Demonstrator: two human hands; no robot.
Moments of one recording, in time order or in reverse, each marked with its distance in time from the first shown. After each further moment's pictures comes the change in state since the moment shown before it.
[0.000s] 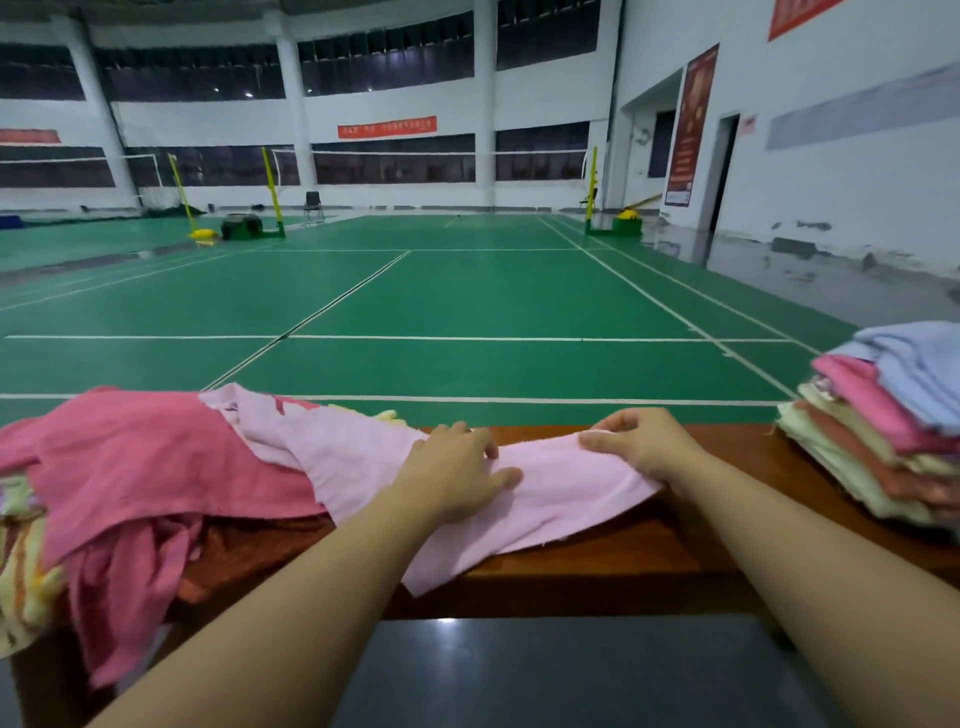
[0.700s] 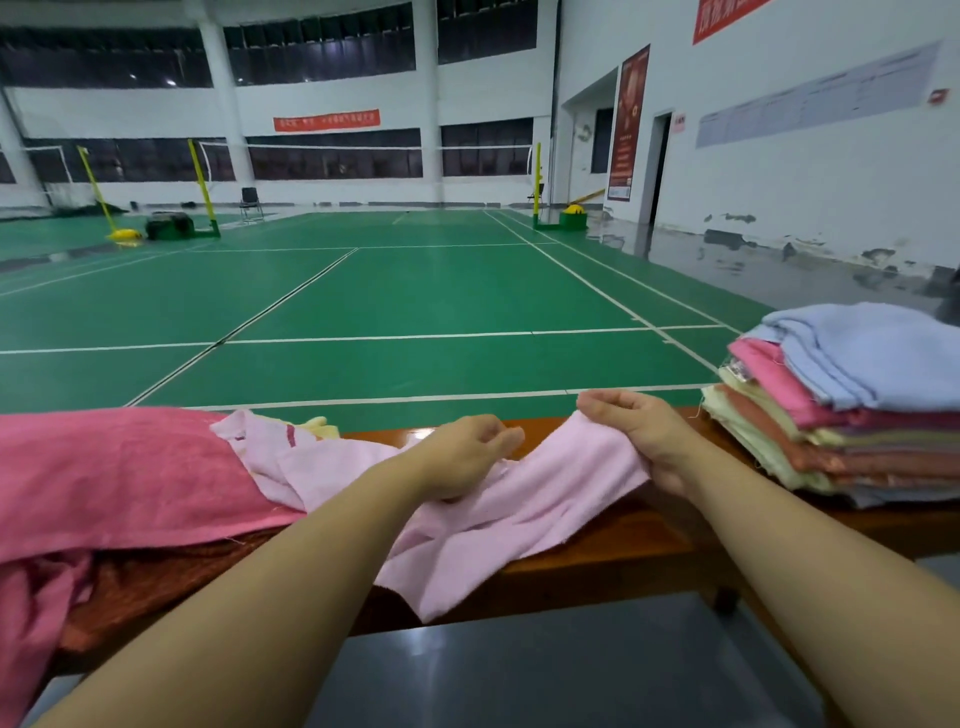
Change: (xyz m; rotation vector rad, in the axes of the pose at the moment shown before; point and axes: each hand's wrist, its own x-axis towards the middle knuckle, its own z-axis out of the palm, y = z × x) left_hand 0.037 0.060 0.009 -0.382 -0.173 0.128; right_hand -0.021 0.024 -0.058 0.647 -0.067 0.109
